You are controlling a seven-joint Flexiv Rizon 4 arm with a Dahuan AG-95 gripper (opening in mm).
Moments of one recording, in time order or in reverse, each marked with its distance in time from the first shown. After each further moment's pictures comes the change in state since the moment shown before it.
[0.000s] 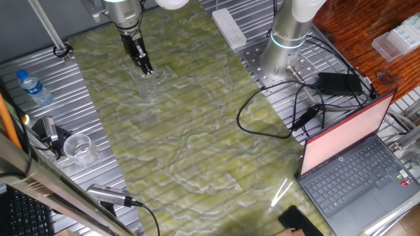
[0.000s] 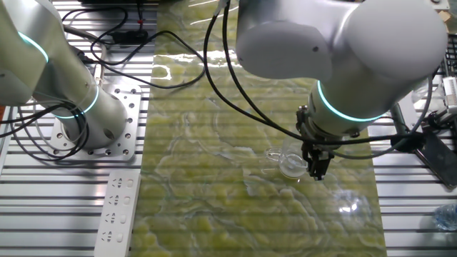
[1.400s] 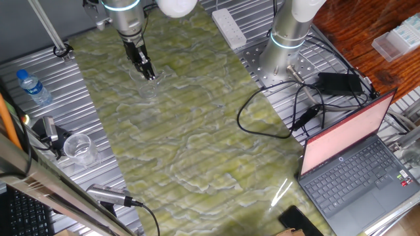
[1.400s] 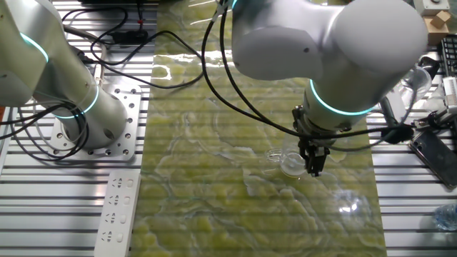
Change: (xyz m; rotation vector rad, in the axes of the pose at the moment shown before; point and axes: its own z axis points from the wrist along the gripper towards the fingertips) arm 0.000 0.010 0.023 0.042 -0.001 -0.013
